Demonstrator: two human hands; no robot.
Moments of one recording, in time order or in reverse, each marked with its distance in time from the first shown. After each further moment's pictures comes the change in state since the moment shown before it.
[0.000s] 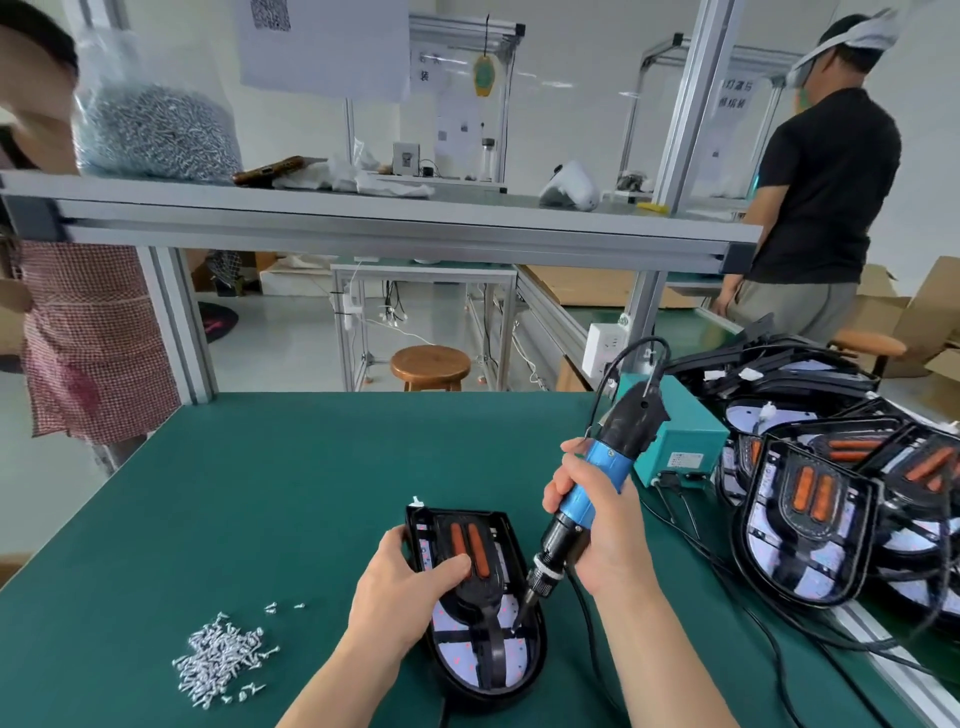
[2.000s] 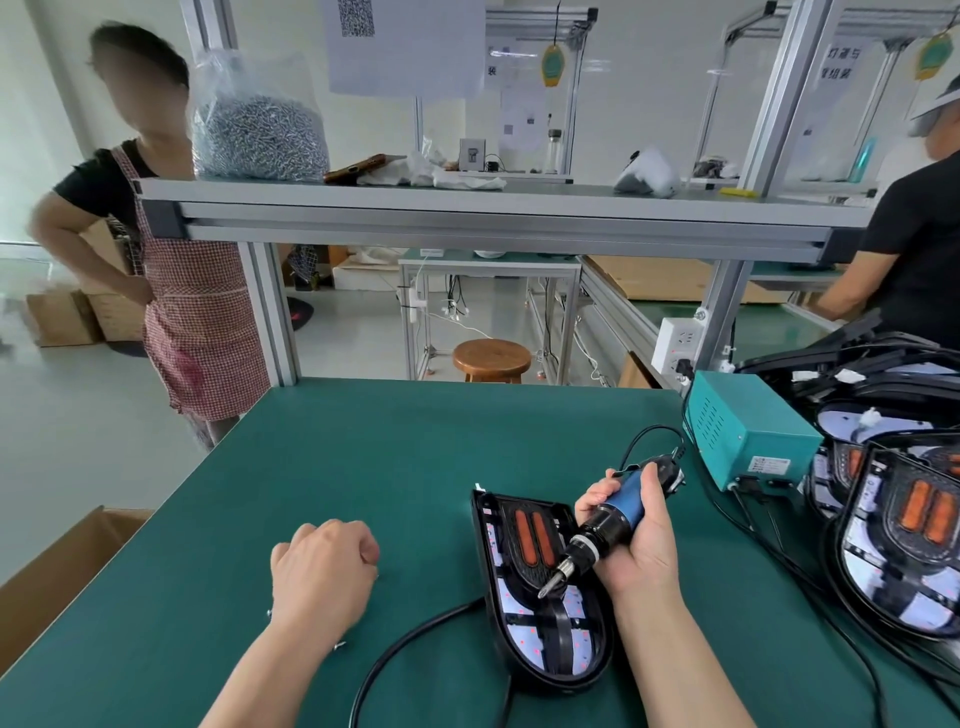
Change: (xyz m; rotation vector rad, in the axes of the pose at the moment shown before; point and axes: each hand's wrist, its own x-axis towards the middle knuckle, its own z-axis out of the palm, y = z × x) left_hand 0.012 -0.016 -0.107 1.004 0.370 0.152; right_hand 0.019 0.059 -0.006 0.707 0.255 0.407
